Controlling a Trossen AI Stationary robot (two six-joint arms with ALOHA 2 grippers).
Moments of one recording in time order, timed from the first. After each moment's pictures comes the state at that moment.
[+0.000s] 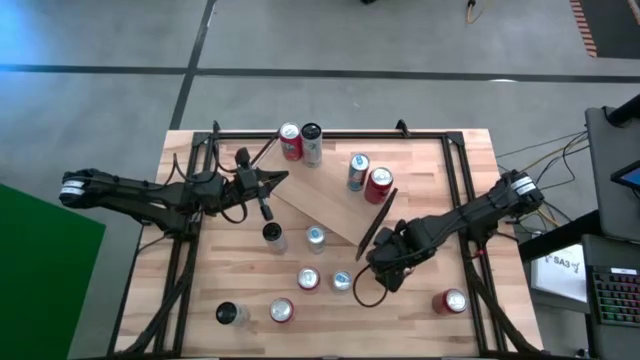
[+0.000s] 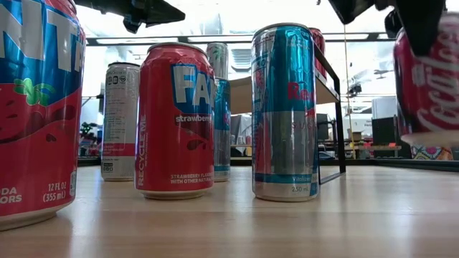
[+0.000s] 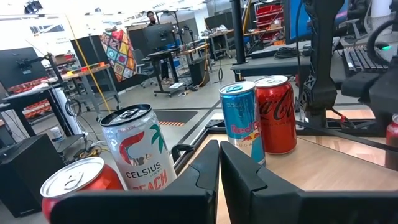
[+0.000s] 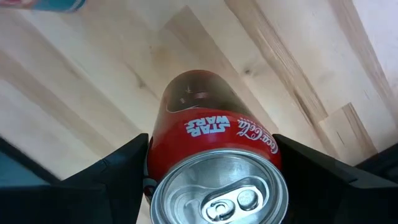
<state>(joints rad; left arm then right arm) -0.04 0.97 0.62 0.35 -0.49 0.20 0.40 1.66 1.43 -1.33 -0.08 1.08</state>
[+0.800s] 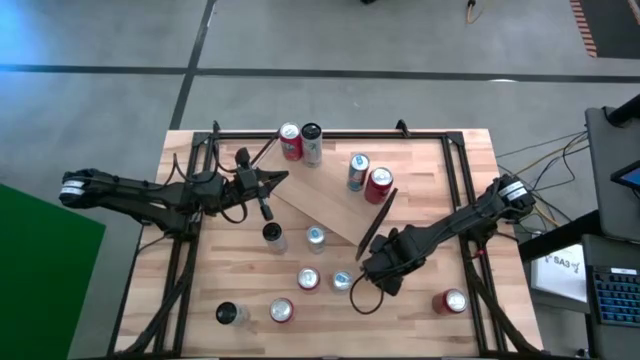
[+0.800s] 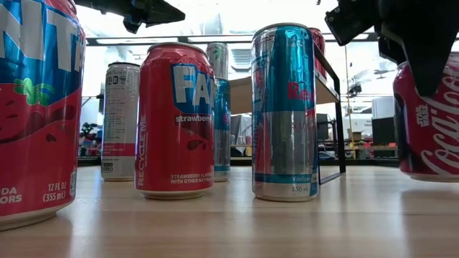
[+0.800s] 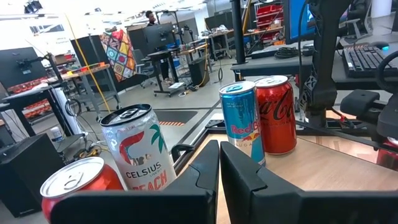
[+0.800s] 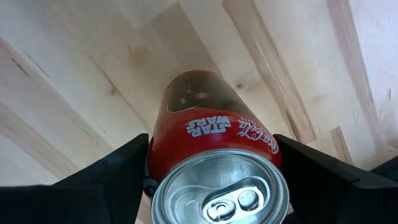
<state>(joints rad) -0.04 0.97 0.62 0.35 -0.49 0.20 0.42 1.74 1.38 -1.29 -0.02 0.98</state>
